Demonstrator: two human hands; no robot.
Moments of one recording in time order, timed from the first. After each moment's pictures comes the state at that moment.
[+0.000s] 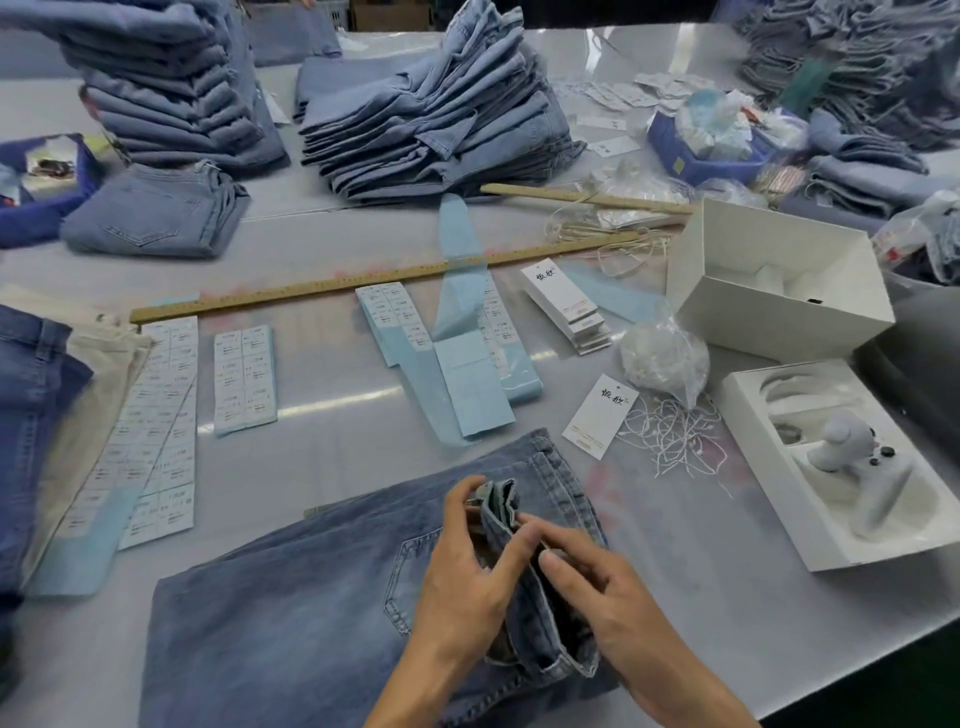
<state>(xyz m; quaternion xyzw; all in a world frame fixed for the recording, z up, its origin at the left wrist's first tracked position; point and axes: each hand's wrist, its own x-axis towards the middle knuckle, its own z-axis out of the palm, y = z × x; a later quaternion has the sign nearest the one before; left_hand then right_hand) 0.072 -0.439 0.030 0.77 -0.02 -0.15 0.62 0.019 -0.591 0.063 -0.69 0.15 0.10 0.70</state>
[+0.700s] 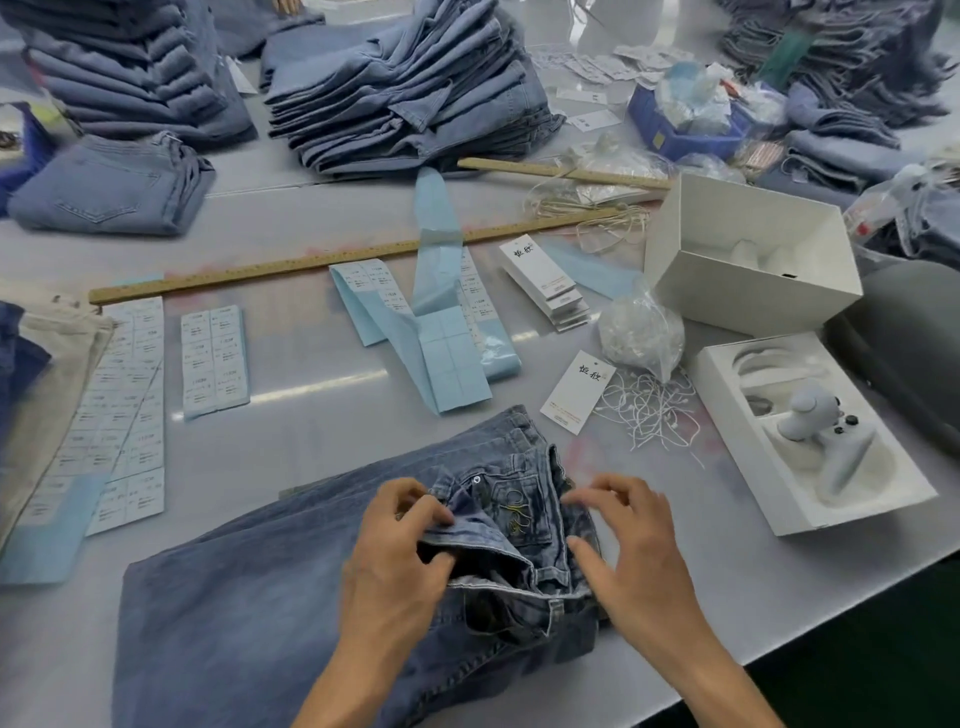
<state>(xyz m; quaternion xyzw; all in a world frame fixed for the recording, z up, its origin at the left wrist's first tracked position) 0.071 -0.407 0.023 0.91 -0.10 -0.04 0.40 0.003 -0.628 0.057 -0.95 0.11 -0.05 0.30</state>
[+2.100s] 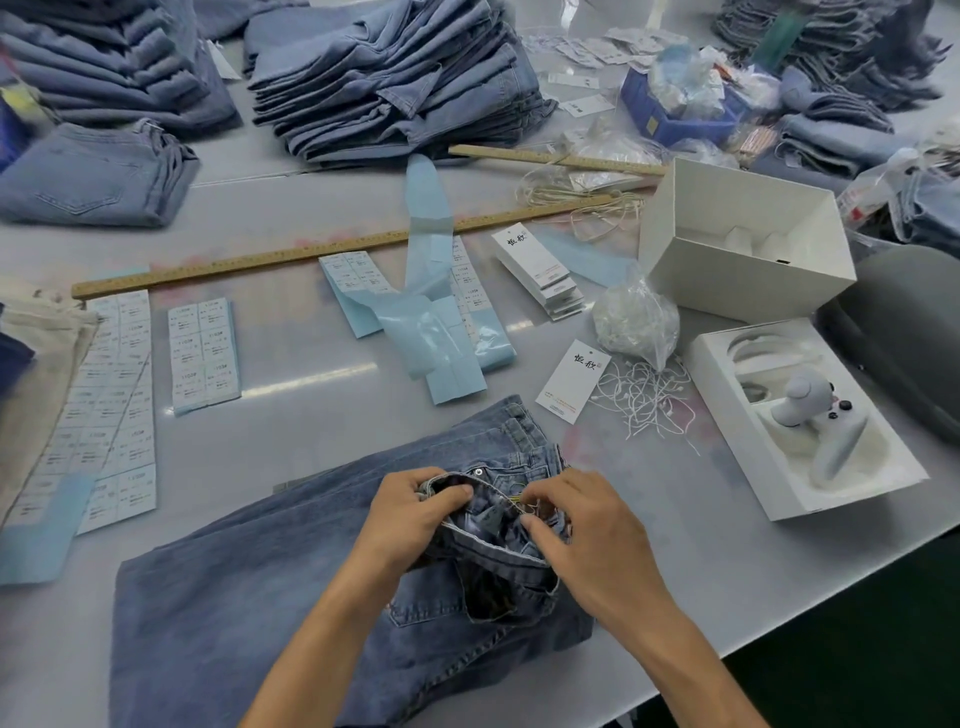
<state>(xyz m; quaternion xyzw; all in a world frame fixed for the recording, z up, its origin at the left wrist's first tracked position) 0.113 -0.422 0.032 0.75 0.04 -0.30 0.59 0.025 -0.609 0.054 -0.96 0.08 0.00 0.26</state>
